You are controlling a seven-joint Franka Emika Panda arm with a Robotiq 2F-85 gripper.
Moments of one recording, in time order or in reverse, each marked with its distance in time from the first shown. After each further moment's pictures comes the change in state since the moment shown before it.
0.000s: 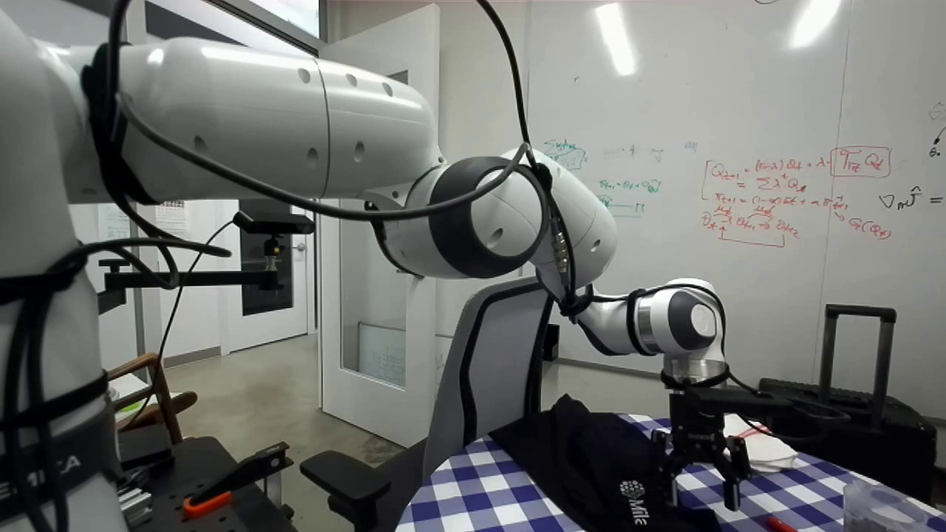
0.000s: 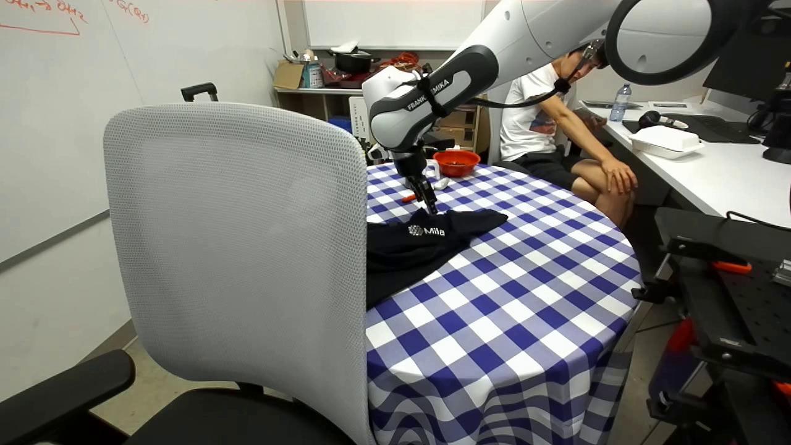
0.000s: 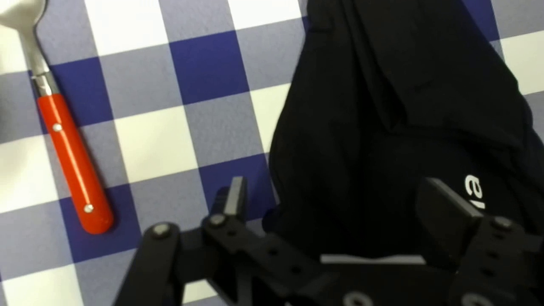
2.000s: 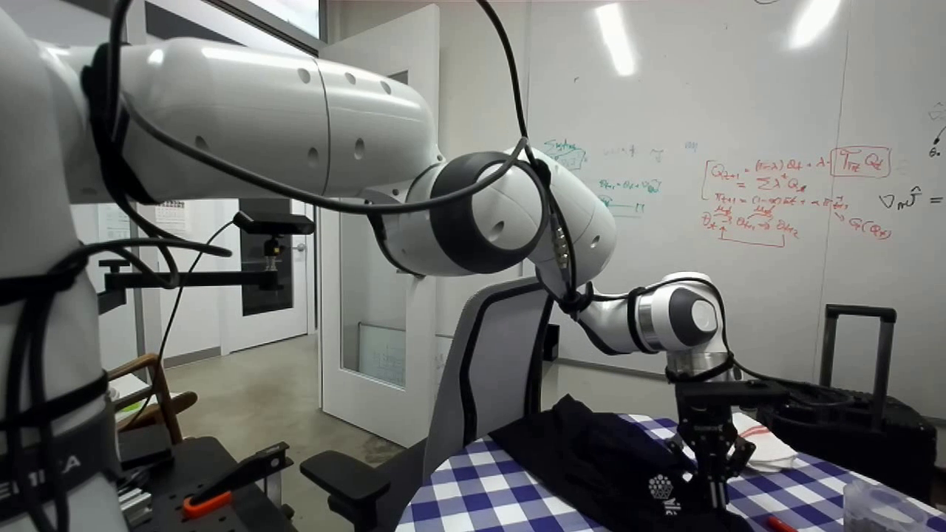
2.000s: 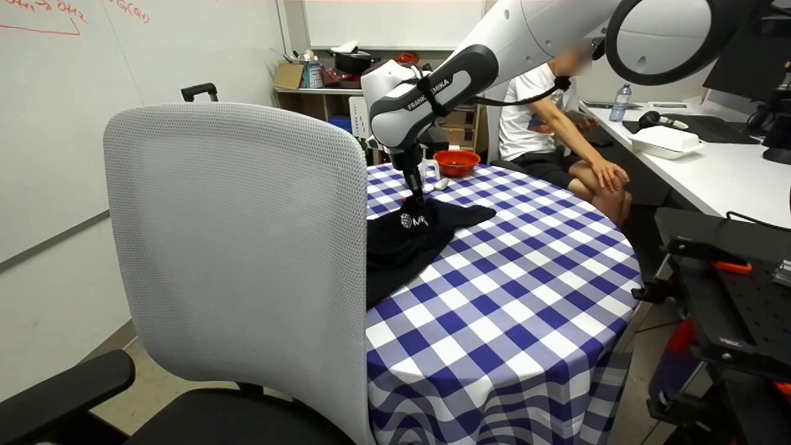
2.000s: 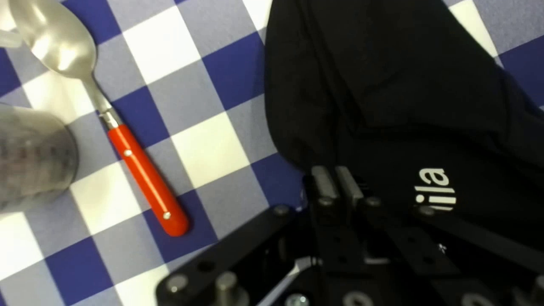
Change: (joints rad) arm 0.011 -0.008 -0.034 0.003 -0.001 0.090 0.253
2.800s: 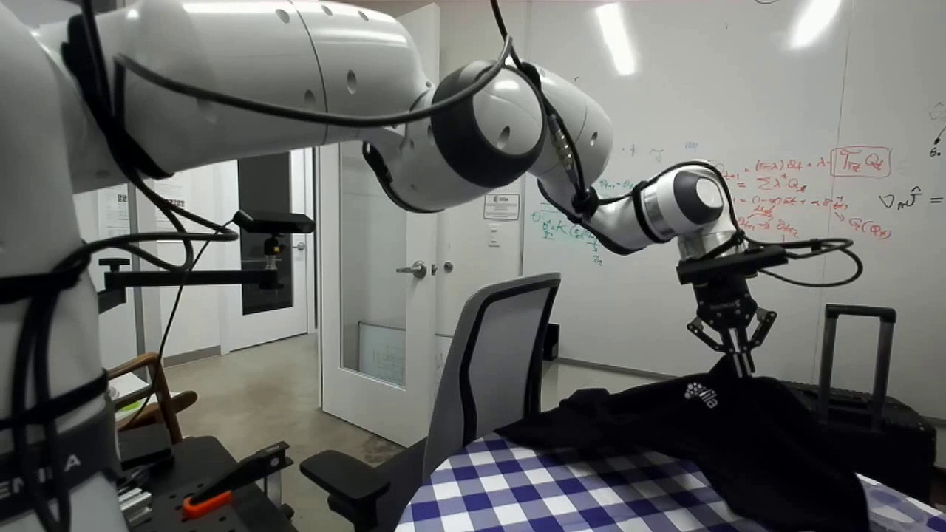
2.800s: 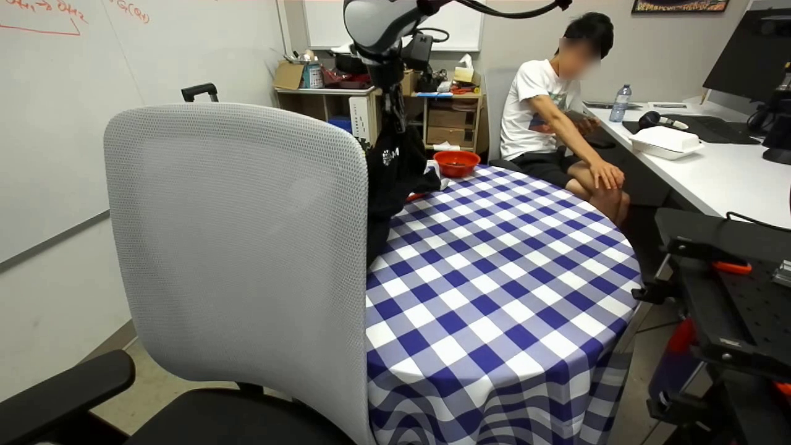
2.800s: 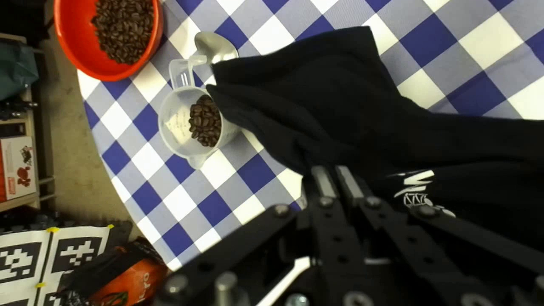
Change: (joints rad) arm 0.038 -0.226 -0.039 0.032 -0.004 -0.115 0.244
